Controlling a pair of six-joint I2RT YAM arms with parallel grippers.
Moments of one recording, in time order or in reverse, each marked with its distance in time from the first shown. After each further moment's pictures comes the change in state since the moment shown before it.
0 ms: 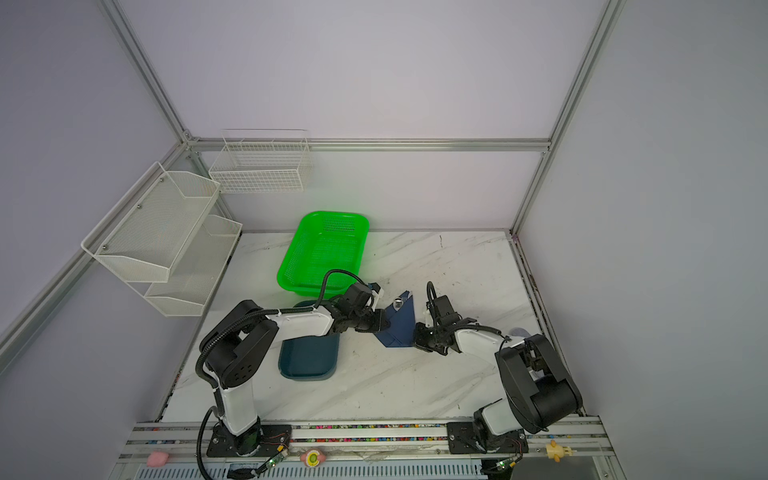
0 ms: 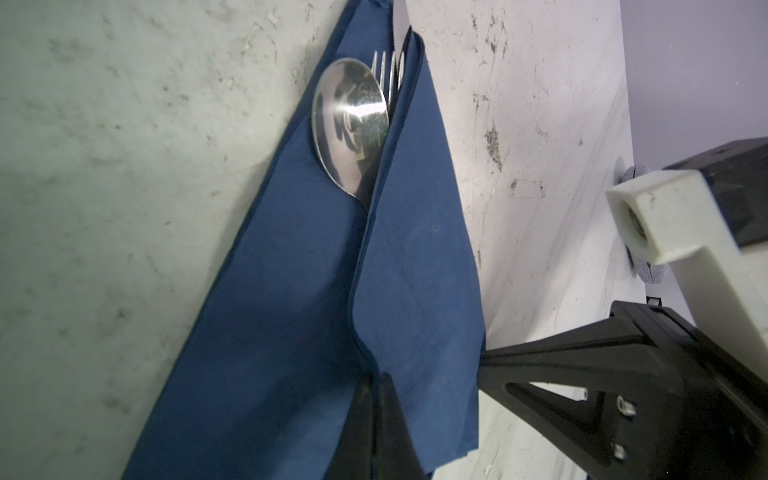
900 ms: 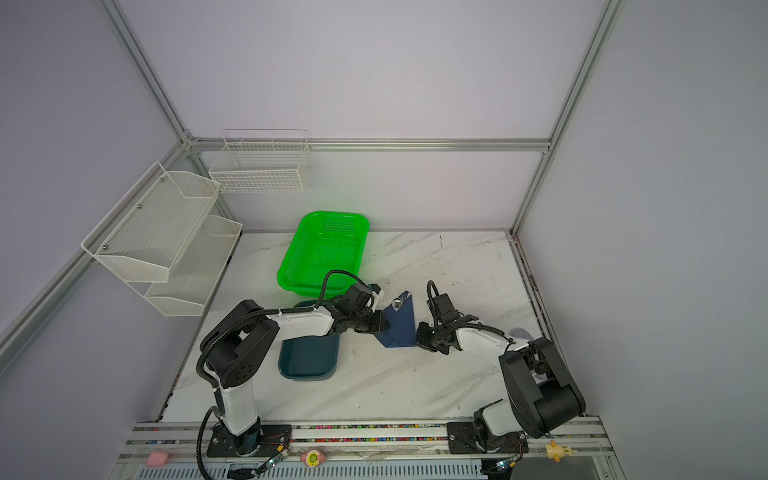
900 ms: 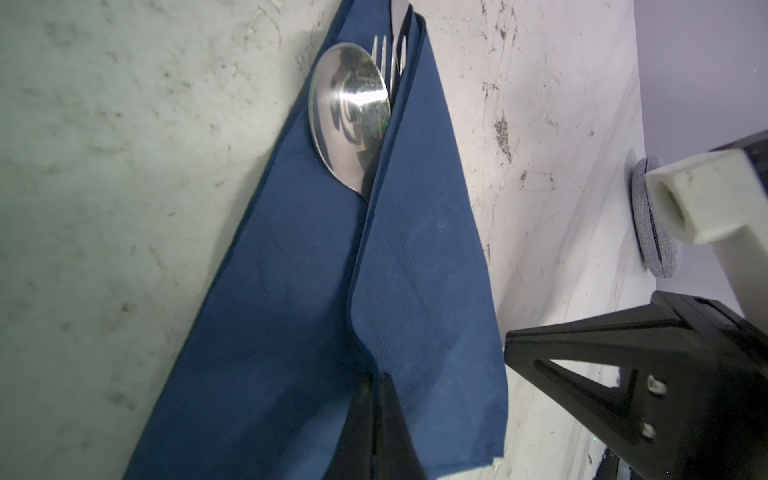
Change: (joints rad) left arm 0.000 0.004 0.000 -0.015 -0.001 0.016; right arm 0.000 -0.042 0.035 -0.114 0.076 0.003
